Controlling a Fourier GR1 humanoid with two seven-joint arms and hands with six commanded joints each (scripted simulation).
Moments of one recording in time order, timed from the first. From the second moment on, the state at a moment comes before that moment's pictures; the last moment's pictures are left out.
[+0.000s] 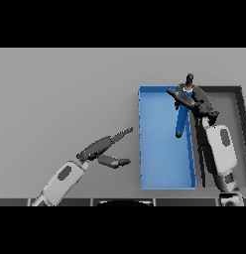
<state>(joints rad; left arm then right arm) -0.26 0.28 -0.58 -1.63 0.05 -0.23 0.08 -0.55 -0.45 0.09 -1.40 -0.53 -0.02 0.61</state>
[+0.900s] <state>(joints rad) -0.26 0.26 -0.59 -1.63 0.04 -0.22 0.09 -0.64 -0.78 0.73 -1.33 -0.82 -0.13 0.61</state>
